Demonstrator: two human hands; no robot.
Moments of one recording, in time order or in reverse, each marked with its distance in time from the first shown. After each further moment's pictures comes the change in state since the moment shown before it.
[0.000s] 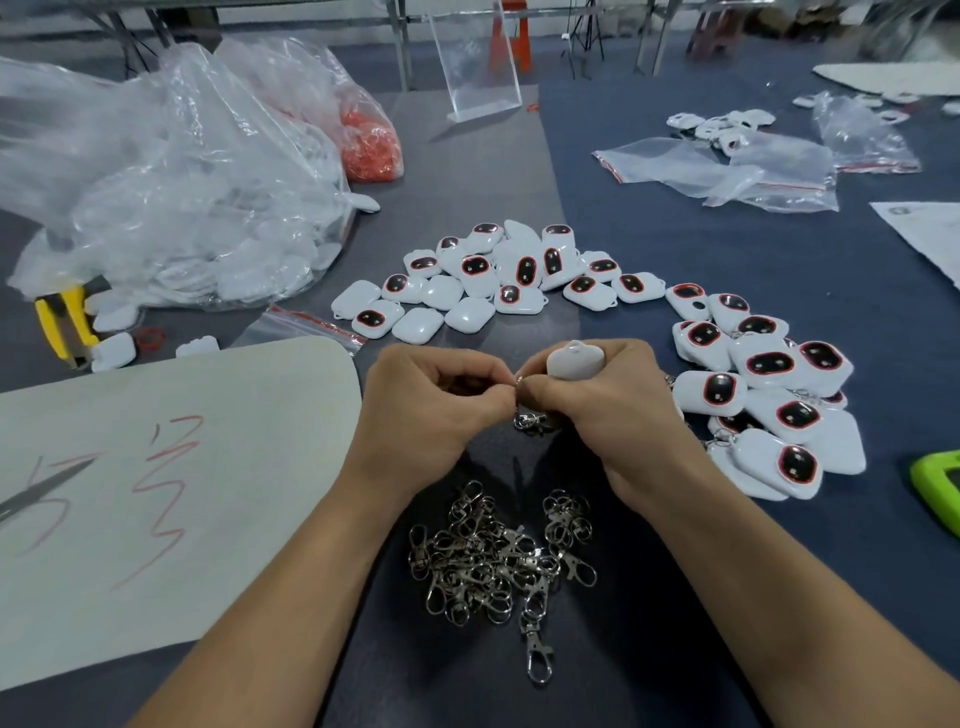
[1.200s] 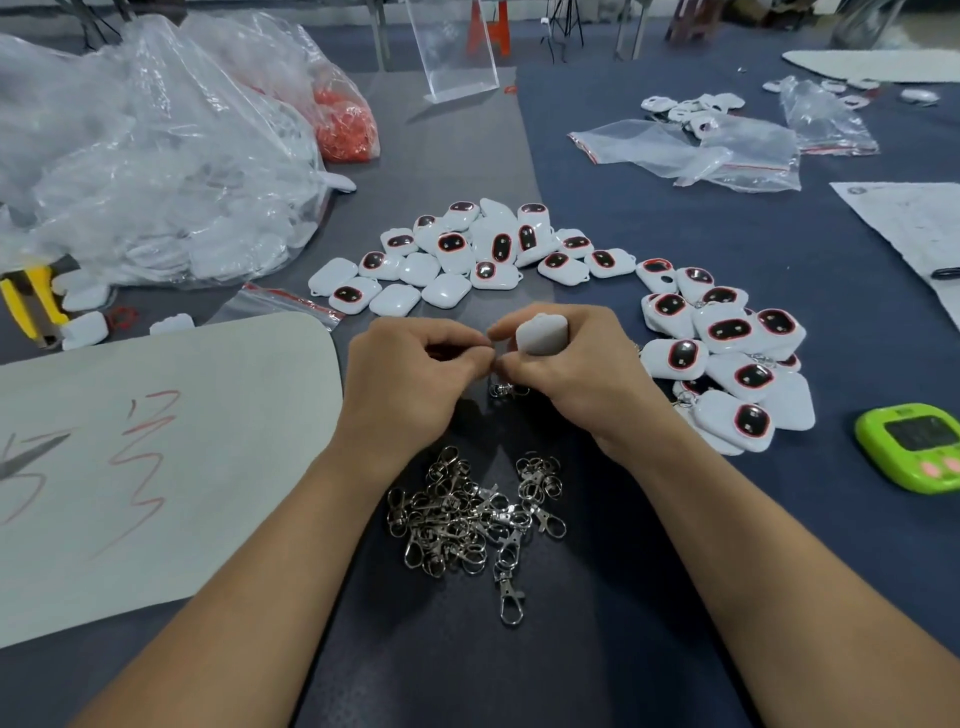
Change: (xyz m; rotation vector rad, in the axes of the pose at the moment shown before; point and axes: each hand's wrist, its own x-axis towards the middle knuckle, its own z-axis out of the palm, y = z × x) left_hand 0.001 -0.002 0.008 0.348 0.112 -0.034; right_hand 0.009 0.017 -0.014 -0.230 -0.037 -0.055
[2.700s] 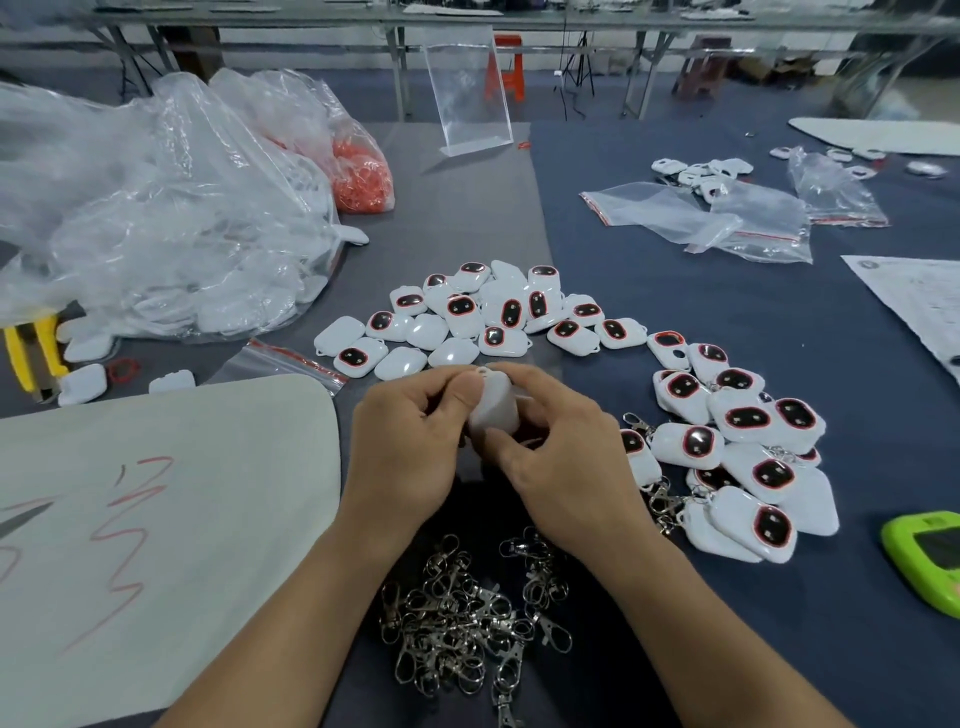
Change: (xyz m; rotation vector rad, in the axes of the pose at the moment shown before) left_hand 0.012 0.002 0.007 -0.205 0.119 0.004; right_hand -0.004 -0.008 0.019 -0.217 0.053 -0.103
